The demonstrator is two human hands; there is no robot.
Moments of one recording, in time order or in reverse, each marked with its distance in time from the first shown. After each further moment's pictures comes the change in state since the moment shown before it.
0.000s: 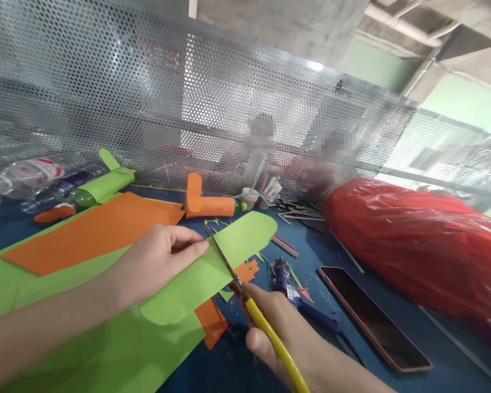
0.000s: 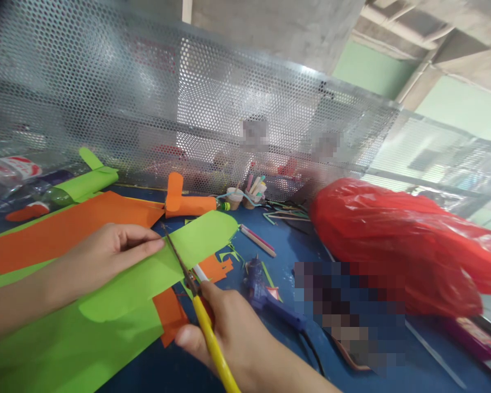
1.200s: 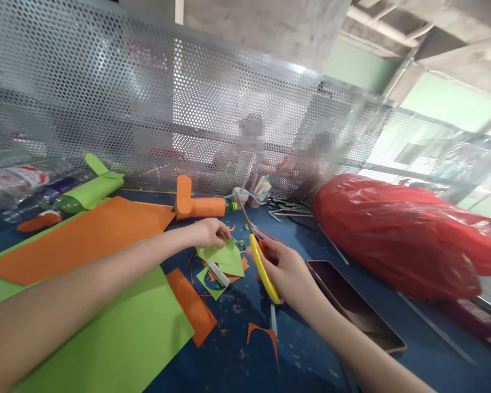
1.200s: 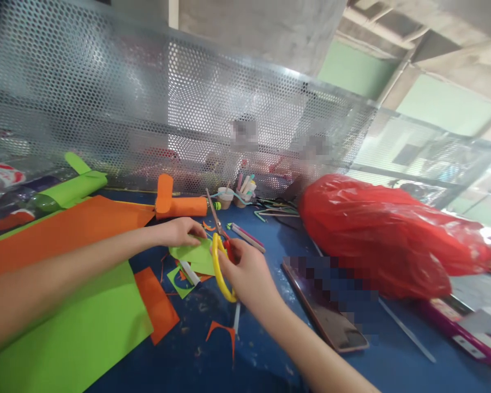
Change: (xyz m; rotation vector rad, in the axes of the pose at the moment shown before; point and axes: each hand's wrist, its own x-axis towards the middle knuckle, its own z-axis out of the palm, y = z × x) left_hand 0.143 -0.028 0.045 0.593 -0.360 0.161; right_hand 0.021 0.026 -0.037 0.010 0.508 0.285
